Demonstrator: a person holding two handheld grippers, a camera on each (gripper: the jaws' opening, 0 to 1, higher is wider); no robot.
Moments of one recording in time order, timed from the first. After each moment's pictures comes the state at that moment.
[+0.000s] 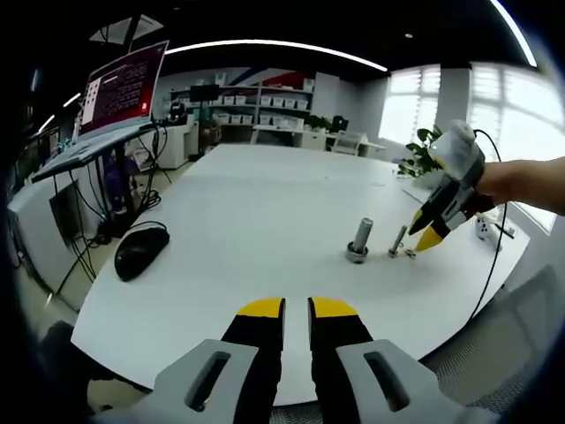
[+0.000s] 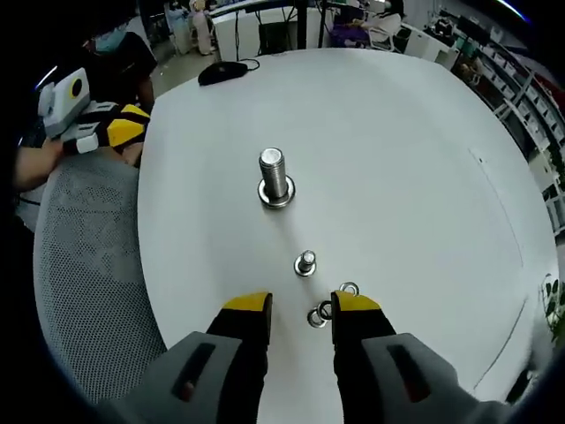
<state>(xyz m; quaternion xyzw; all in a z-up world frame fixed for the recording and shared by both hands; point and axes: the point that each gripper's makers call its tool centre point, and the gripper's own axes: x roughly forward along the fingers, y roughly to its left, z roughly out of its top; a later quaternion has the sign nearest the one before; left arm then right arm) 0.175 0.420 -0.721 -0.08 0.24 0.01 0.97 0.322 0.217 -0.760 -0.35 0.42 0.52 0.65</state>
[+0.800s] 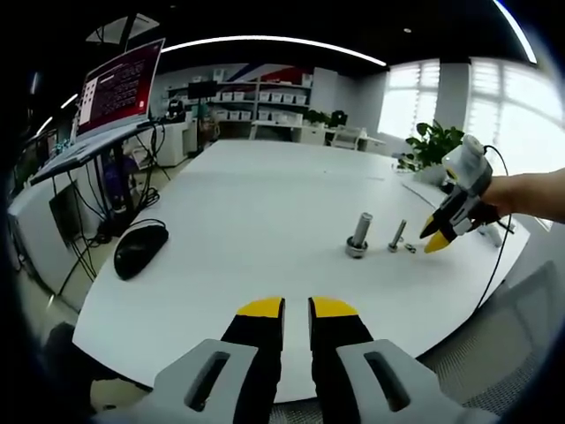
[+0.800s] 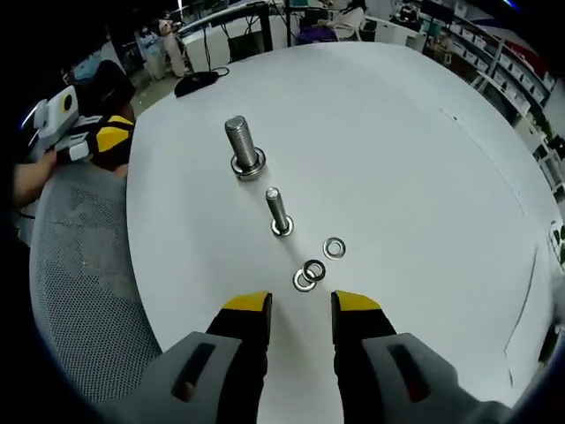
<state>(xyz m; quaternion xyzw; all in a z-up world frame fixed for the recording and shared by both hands) 0.174 0.418 -0.724 -0.07 0.26 0.01 0.96 0.326 0.183 -0.779 -0.29 0.45 0.49 0.69</state>
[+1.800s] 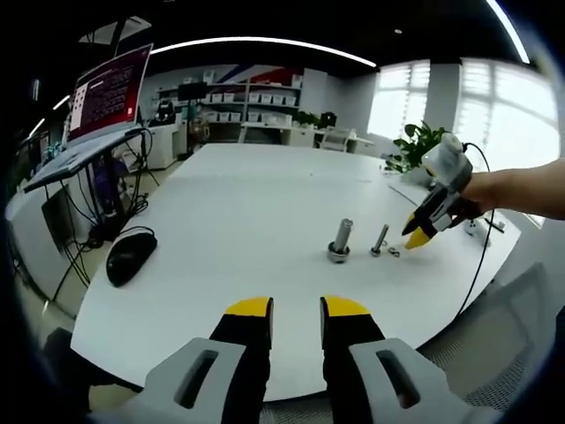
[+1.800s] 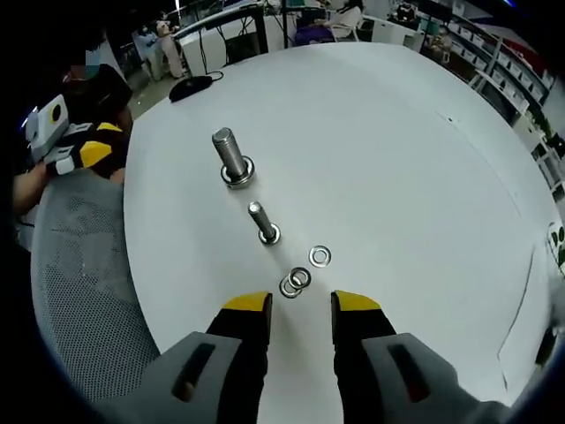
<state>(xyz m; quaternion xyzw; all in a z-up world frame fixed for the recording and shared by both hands) 0.172 0.399 -0.707 -0.07 0.25 -0.02 0.97 0.340 0.185 -0.773 -0.30 0.45 0.49 0.69</state>
